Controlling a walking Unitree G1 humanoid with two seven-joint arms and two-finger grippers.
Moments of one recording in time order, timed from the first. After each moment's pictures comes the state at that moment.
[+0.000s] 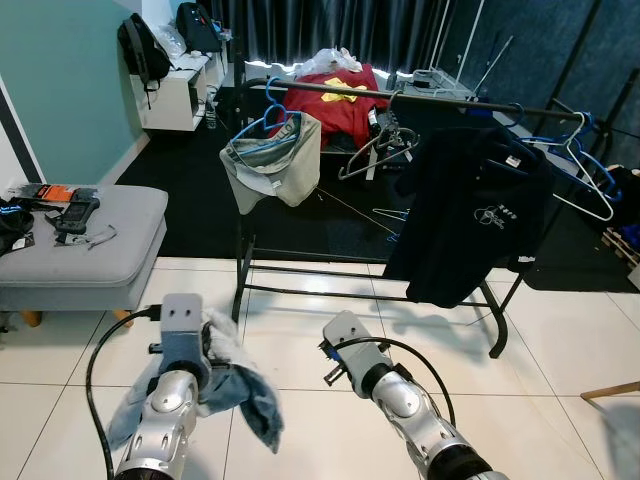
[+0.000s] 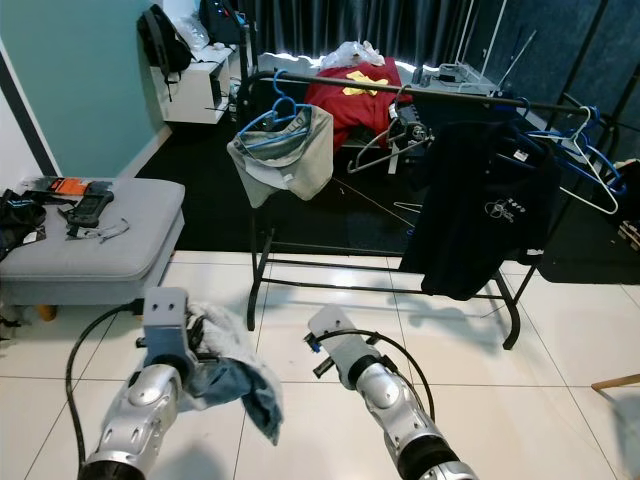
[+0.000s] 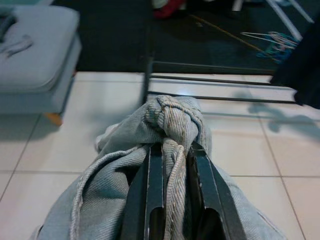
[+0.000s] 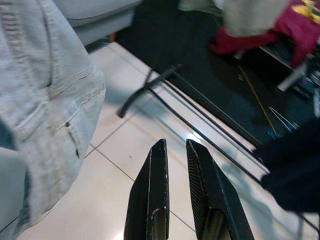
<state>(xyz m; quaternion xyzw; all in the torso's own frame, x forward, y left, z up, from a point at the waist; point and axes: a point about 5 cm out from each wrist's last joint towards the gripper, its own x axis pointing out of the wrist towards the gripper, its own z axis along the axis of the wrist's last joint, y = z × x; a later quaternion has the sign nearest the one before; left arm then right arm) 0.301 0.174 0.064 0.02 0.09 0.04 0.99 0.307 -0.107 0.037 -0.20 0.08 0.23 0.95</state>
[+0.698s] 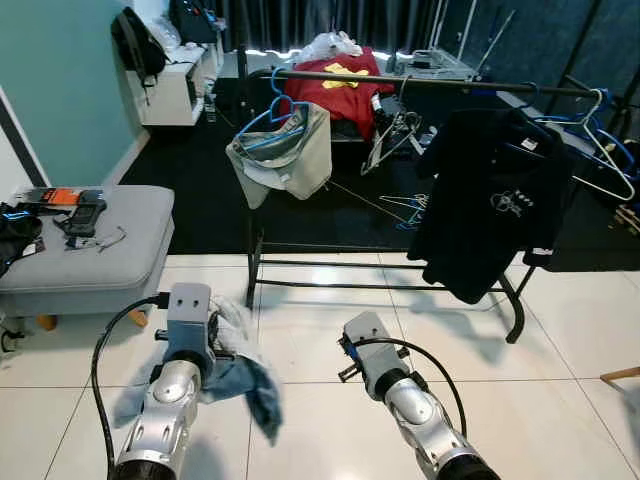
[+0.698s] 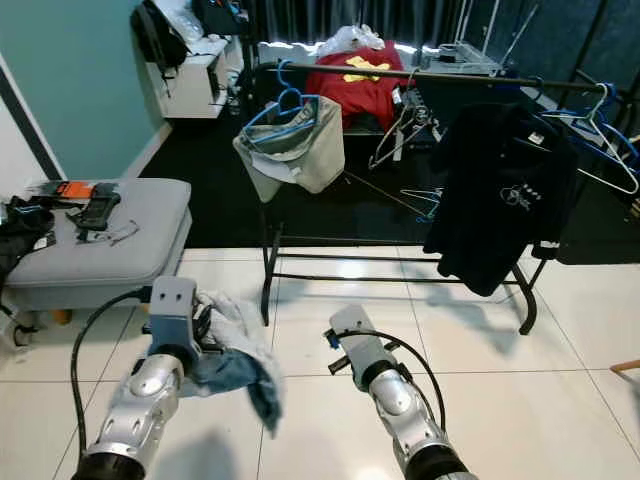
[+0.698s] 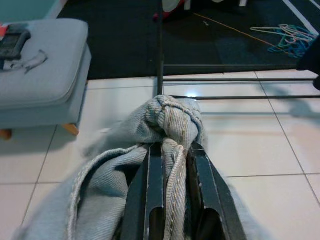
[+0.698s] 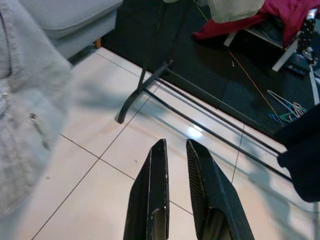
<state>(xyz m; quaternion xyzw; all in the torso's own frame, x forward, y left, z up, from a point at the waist) 0.306 0.177 0.074 0.03 0.08 0.03 1.00 0.306 -0.114 0.036 -0.17 0.07 0.19 0.96</state>
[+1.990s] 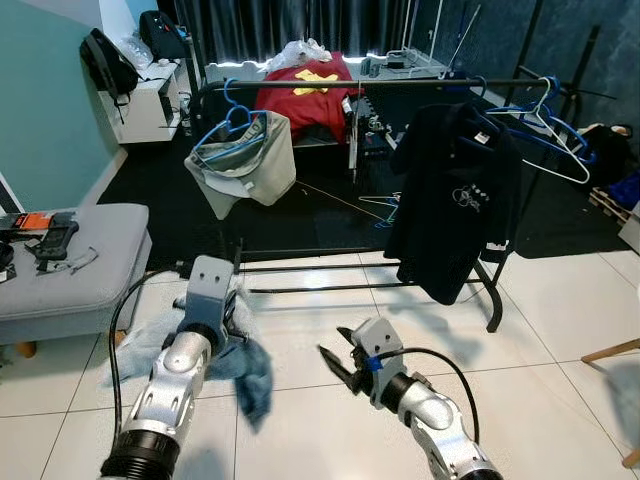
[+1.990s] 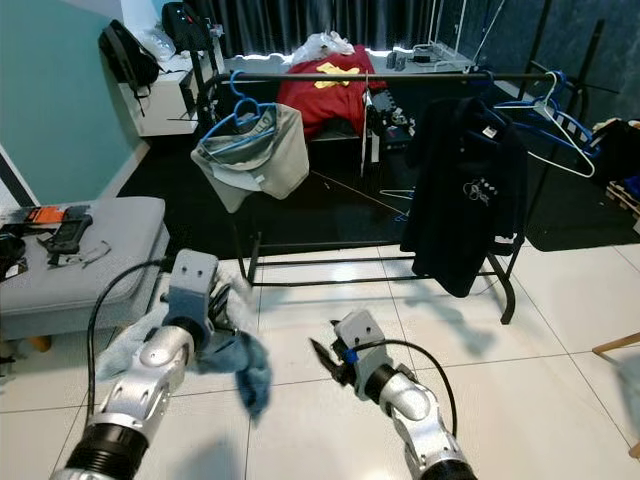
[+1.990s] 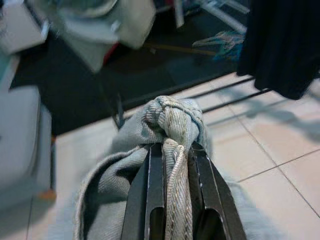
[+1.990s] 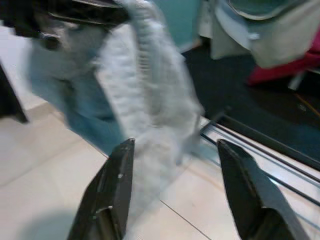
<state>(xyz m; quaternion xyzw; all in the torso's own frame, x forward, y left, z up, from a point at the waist) 0.328 0.161 0.113 0.10 0.03 -0.07 0.99 0.289 -0.106 0.055 -0.07 0.01 0.37 0.93</state>
